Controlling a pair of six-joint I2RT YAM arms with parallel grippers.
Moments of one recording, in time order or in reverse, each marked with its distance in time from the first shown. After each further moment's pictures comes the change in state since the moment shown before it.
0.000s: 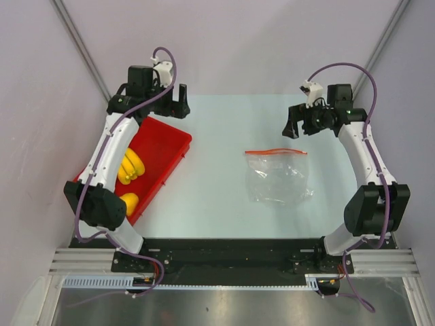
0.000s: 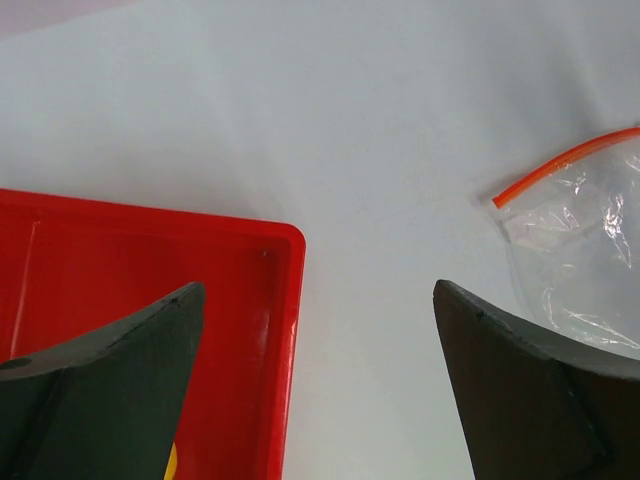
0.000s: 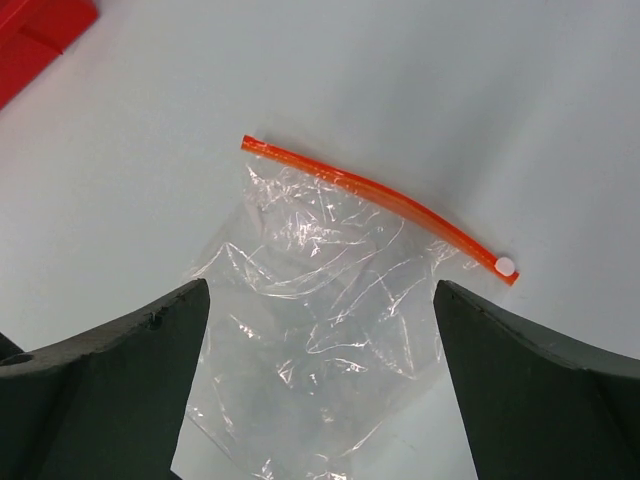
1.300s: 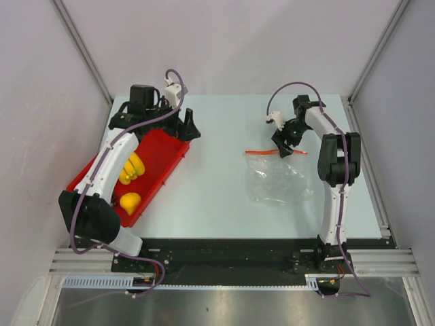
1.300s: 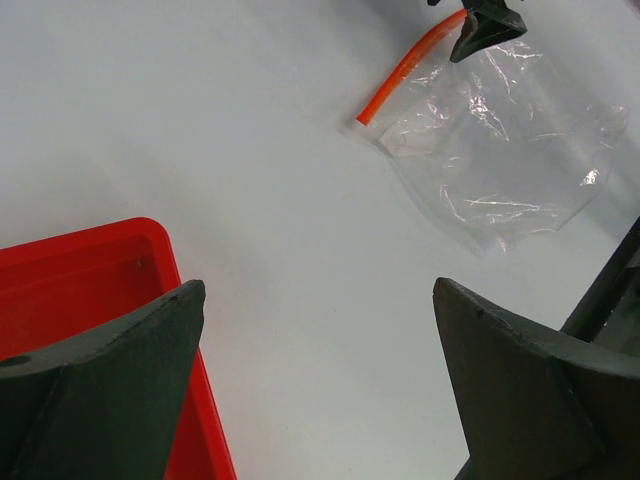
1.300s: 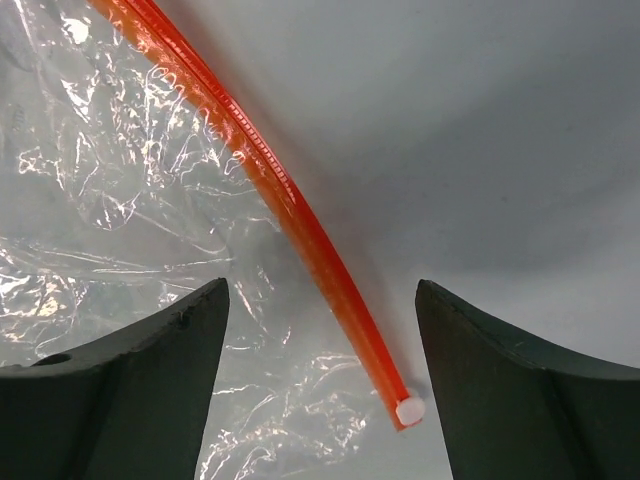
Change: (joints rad) left arm 0.000 -0.132 -0.307 0.102 0.387 0.140; right arm 0.073 0.647 0.340 -0.256 0.113 -0.726
